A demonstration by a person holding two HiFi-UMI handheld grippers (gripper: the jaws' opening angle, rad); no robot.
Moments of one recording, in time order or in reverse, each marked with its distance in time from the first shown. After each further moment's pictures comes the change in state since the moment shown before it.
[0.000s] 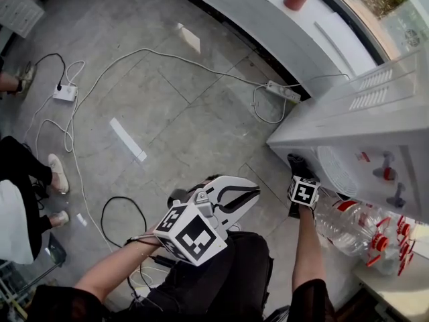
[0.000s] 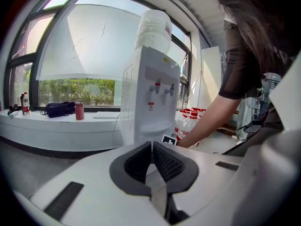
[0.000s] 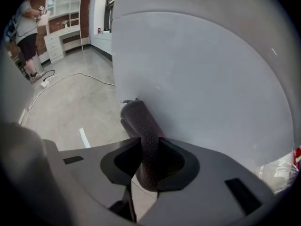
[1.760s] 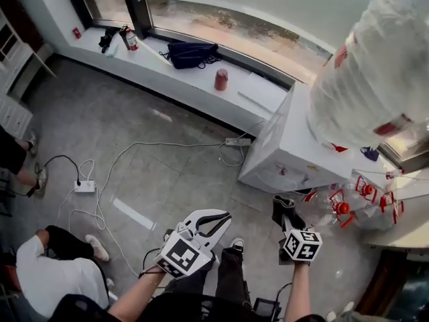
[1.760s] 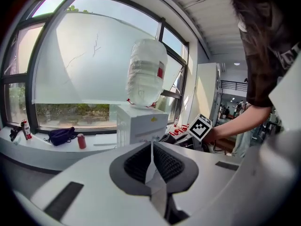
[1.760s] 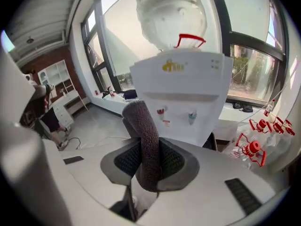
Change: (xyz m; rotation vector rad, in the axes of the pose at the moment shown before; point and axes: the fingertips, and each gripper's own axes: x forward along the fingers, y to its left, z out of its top) left arm -0.177 -0.032 0.305 0.004 0.005 -0.082; right arm -0.494 -0.036 0.123 0.458 -0.288 0.169
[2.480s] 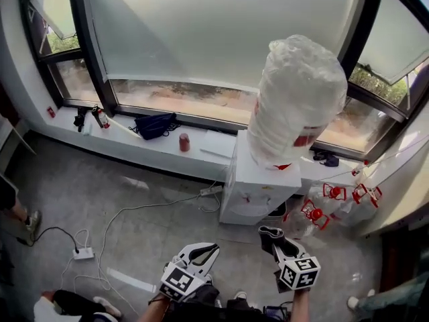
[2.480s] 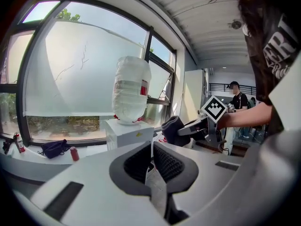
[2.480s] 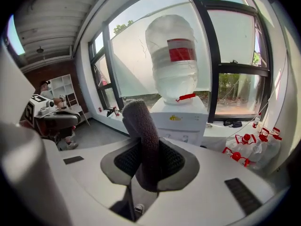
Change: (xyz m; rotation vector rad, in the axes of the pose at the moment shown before) left arm -0.061 -0.086 0.071 0.078 -0.050 -0.084; right arm -0.217 0.051 0.061 0.011 -0.198 -0.010
